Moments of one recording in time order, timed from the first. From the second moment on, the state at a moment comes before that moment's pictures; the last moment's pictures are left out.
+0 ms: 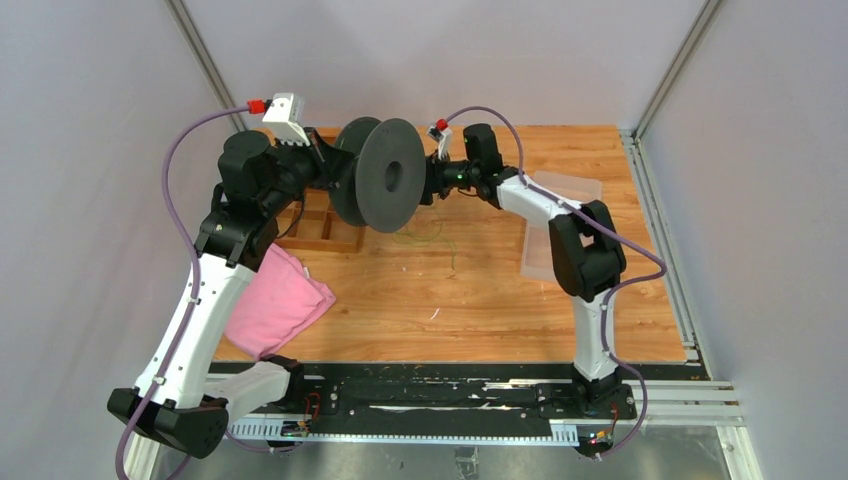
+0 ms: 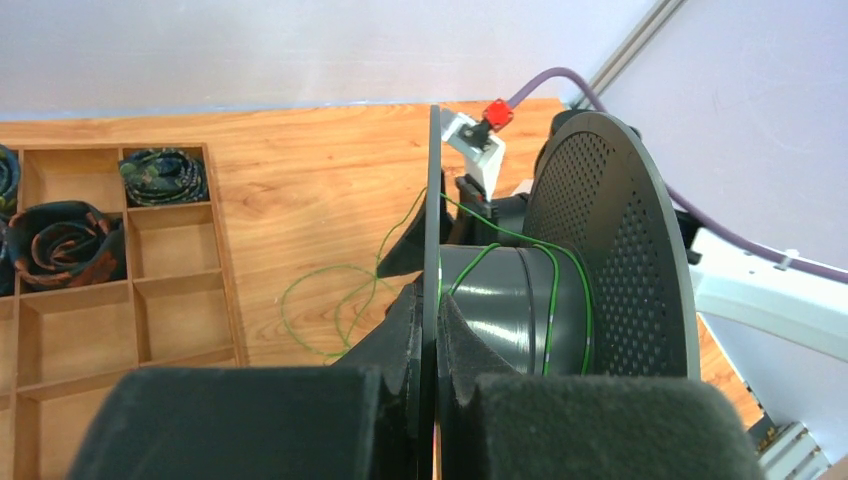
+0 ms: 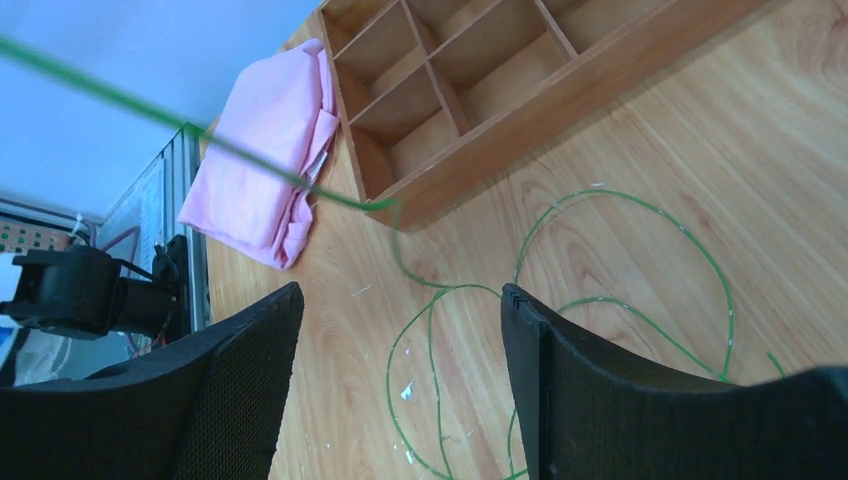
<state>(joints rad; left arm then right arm) -0.29 1.07 1.32 -0.36 0.21 -0.34 0.48 2.06 1.58 0.05 -0.88 0.25</state>
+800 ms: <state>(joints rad) -0.29 1.07 1.32 -0.36 0.17 -0.35 0.52 2.26 1.66 0.27 -0.94 0.45</state>
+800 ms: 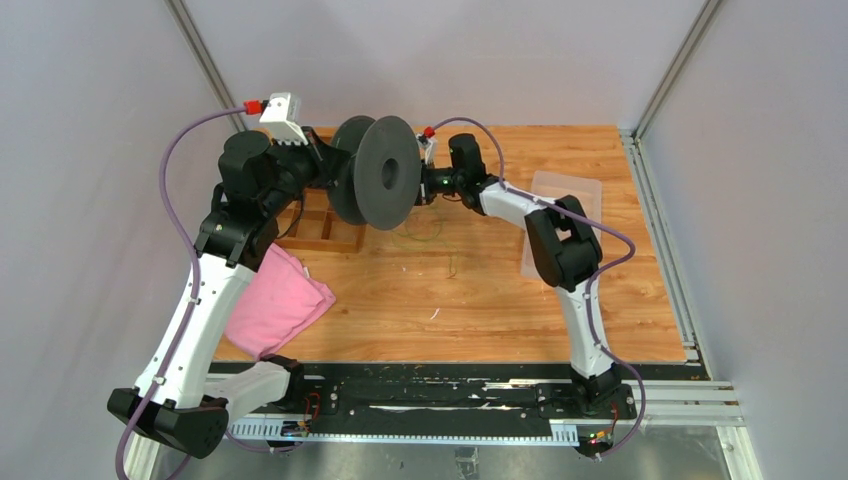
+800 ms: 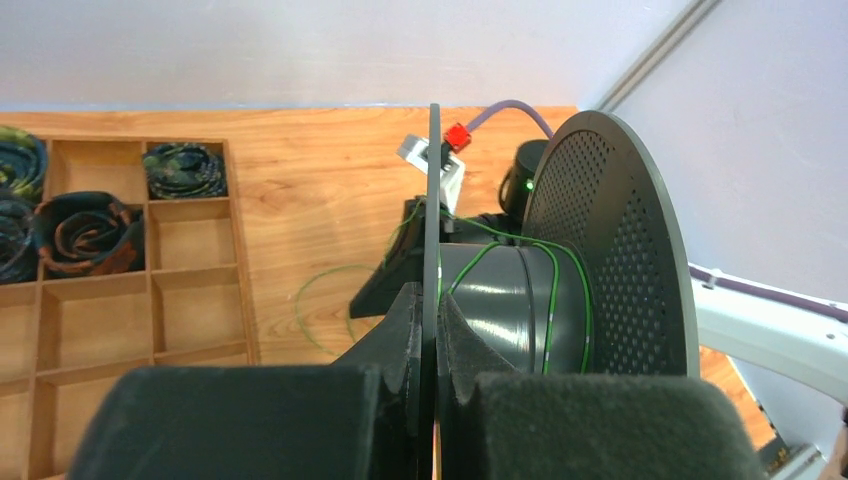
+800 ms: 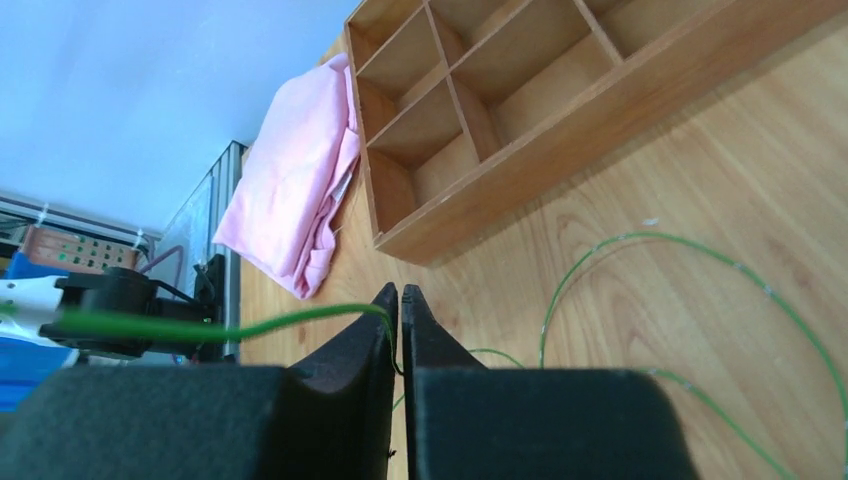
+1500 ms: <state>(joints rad) -0.26 1.13 1.33 -0.40 -0.23 -0.46 0.67 1.90 1.31 0.11 -0.81 0.31</state>
